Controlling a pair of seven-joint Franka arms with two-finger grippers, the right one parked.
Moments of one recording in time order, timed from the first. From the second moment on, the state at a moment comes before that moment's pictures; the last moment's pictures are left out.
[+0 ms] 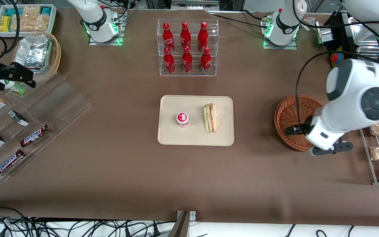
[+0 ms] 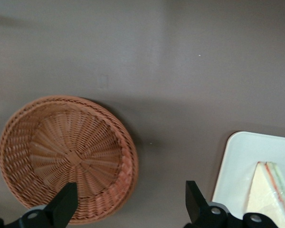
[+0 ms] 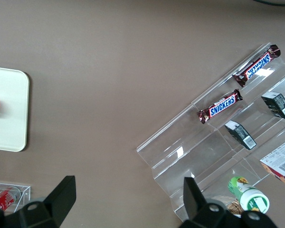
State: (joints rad) arm -0.04 0.46 -0.09 -1.38 0.00 1.75 -0.25
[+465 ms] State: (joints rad) arm -0.10 0.44 0.13 -1.38 -0.14 1.72 0.12
